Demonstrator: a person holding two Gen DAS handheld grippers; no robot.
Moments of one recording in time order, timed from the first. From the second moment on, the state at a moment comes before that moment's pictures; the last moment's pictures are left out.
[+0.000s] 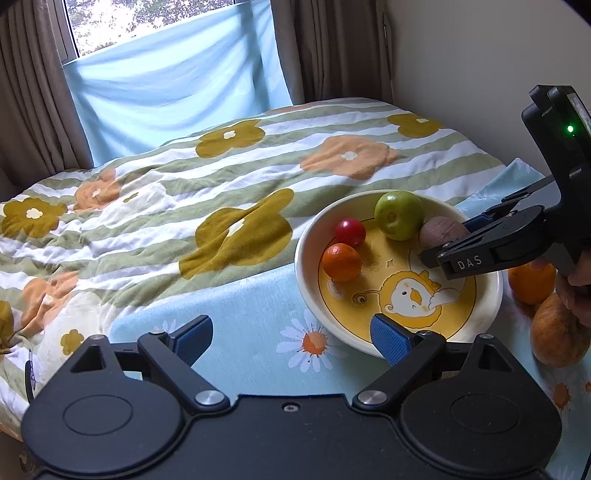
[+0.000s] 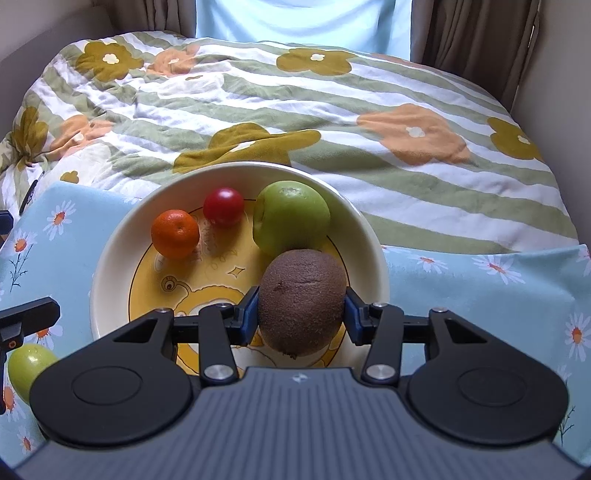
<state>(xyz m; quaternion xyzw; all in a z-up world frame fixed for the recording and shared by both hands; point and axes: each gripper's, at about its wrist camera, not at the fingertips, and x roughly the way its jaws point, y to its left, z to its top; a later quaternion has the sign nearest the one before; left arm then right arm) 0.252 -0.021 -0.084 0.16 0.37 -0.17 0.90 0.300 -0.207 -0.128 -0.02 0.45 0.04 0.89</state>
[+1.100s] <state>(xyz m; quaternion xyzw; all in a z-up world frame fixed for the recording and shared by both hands) 0.169 0.000 -0.011 0.11 0.32 -0.18 0.92 0.173 -0.223 -0.013 0.00 0.34 -0.02 0.94</state>
